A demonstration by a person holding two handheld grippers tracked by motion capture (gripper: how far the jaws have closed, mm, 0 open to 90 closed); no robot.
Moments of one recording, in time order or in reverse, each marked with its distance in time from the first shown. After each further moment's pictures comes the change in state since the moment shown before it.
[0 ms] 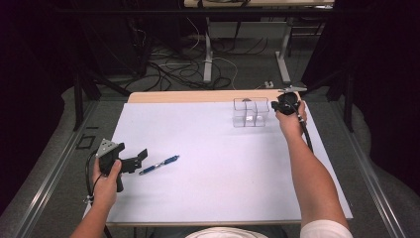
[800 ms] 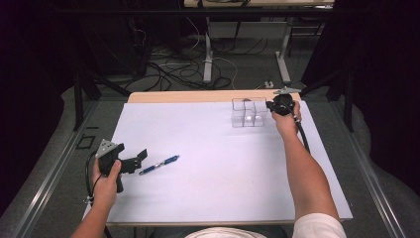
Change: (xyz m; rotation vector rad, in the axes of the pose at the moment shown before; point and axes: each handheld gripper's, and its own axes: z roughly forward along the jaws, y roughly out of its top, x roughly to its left) left arm -0.001 -0.001 0.000 -0.006 0.005 -0.017; right arm 0.002 -0.006 0.023 -0.033 0.052 -0.049
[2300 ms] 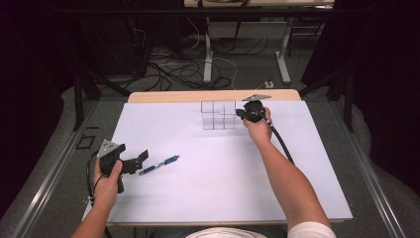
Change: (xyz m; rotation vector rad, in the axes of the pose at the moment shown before) left arm -0.002 -0.001 0.000 0.018 -0.008 0.016; right arm 0.095 0.006 0.026 0.001 0.187 0.021
